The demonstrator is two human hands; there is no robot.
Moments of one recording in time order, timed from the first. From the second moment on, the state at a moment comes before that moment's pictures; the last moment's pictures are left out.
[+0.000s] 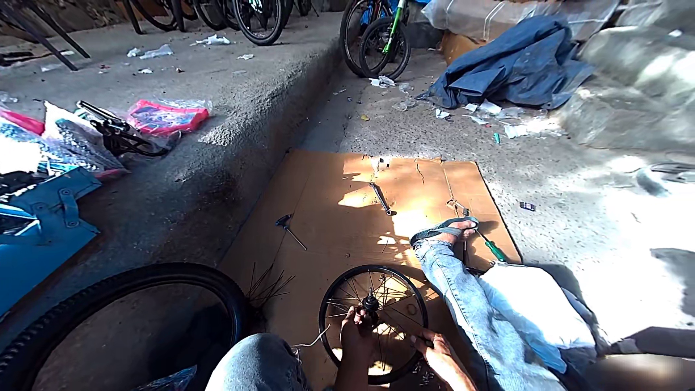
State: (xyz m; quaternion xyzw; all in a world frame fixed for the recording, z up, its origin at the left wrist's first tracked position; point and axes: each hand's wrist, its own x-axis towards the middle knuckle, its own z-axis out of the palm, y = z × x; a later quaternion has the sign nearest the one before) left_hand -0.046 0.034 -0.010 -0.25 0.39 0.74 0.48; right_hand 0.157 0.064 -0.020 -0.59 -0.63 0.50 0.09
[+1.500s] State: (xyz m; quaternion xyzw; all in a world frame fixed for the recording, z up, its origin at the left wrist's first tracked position) left_hand -0.036 0.007 -0.003 0.16 0.81 0.23 0.52; right_hand 0.148 0.068 -0.003 -0.58 -0.65 0.49 0.06
